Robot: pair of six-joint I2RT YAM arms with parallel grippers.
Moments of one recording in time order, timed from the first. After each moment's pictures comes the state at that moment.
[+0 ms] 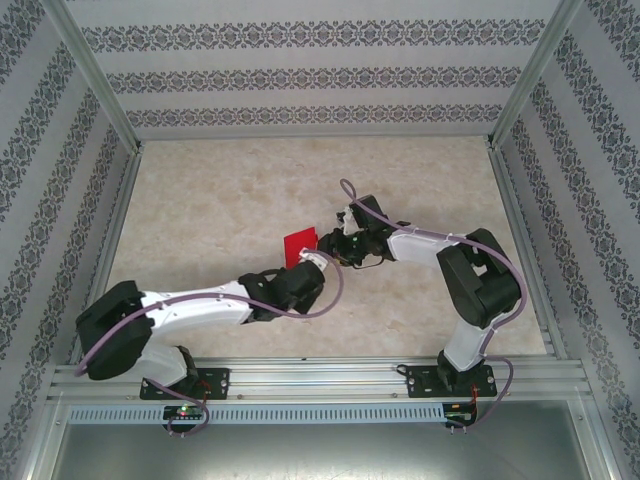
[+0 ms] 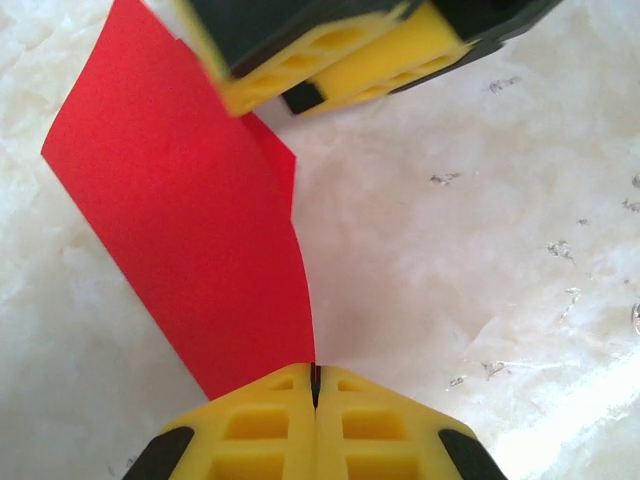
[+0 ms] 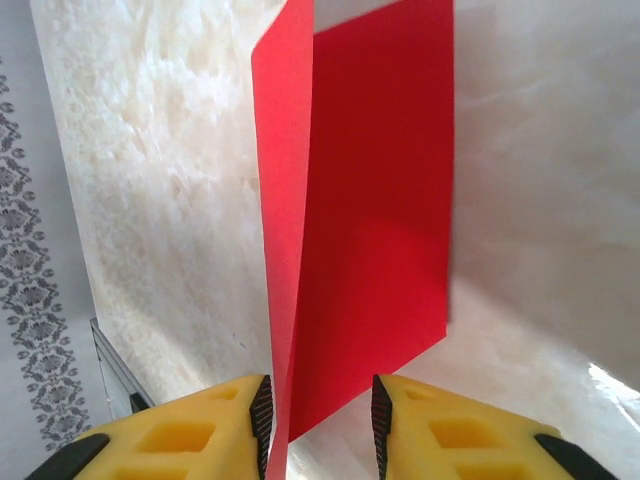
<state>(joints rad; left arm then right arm) -0.99 1.42 0.79 -0.33 -0.33 -0.31 0.51 1.76 0.95 -0.12 -0.62 0.80</state>
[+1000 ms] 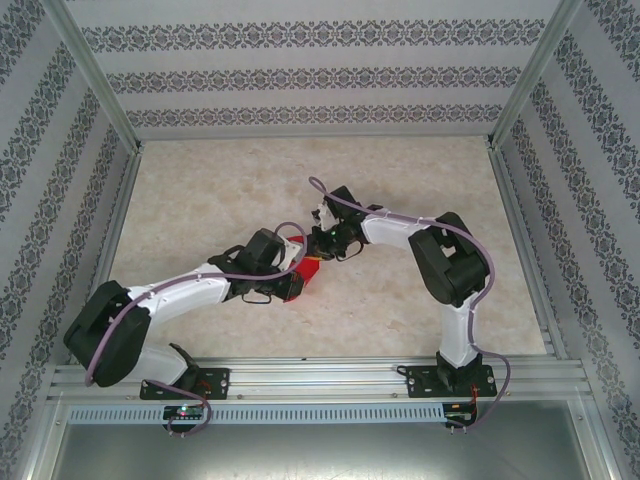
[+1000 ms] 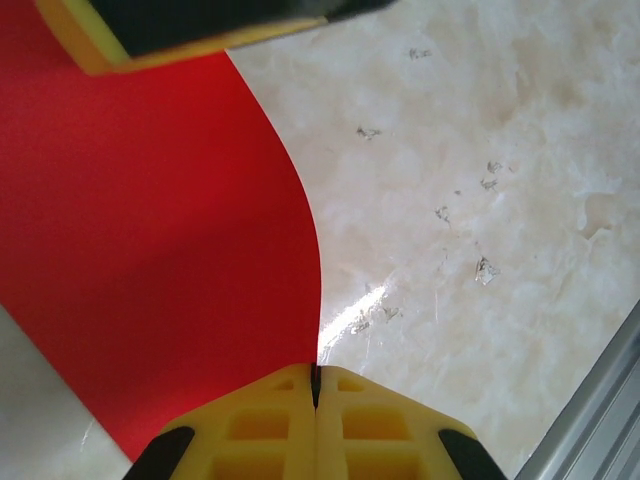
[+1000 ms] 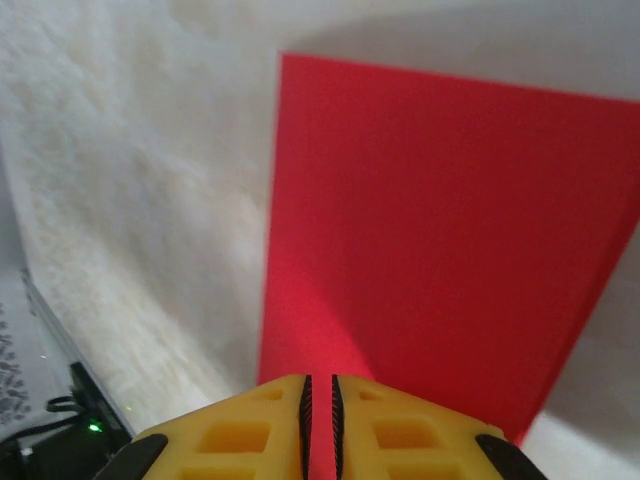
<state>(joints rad) -0.65 1.40 0.72 -0.27 0.36 -0.35 0.57 2.00 1.25 -0.36 -0.63 0.61</state>
